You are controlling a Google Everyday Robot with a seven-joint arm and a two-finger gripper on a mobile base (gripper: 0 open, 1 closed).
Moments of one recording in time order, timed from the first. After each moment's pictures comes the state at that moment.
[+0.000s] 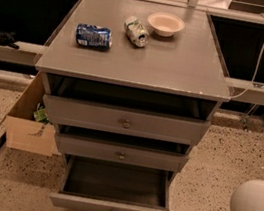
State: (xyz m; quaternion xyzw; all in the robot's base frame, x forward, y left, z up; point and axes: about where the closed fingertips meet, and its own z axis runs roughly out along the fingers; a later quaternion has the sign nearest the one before) arm 0.223 -0.157 0.711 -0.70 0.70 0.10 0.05
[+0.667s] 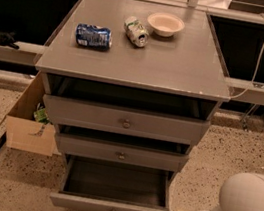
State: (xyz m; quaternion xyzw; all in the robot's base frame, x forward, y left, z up) arm 0.232 -0.148 0.708 -0.71 0.70 0.10 0.04
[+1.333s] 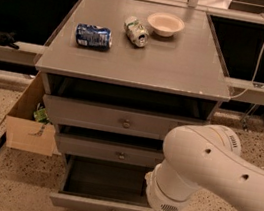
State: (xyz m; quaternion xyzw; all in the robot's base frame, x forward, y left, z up) arm 0.325 -0.080 0.673 -0.70 0.71 0.11 0.03
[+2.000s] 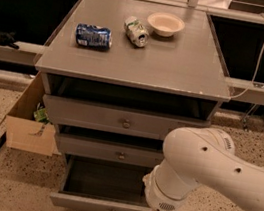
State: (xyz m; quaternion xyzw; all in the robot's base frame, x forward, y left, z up) arm 0.327 -0.080 0.654 -0.69 0.71 0.13 0.03
